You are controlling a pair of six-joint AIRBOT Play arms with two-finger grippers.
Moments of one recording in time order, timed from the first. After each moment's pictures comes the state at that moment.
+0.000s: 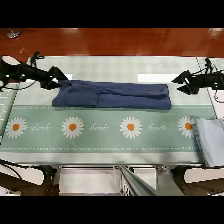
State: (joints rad) left arm 0.22 -1.72 1.45 0.83 -1.22 -1.38; right arm -0.39 -1.63 1.28 -0.84 1.08 1.39
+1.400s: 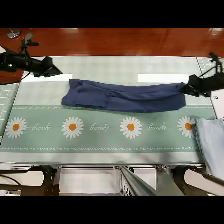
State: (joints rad) left arm 0.12 -1.53 1.47 0.84 -1.23 -1.27; right arm -0.34 -1.20 1.15 -1.03 1.36 1.38
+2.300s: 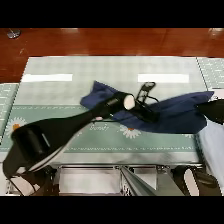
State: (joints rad) left arm -0.94 -1.87 1.58 0.92 -0.76 -1.52; right arm -0.35 -0.50 0.97 -0.98 1.49 1.57
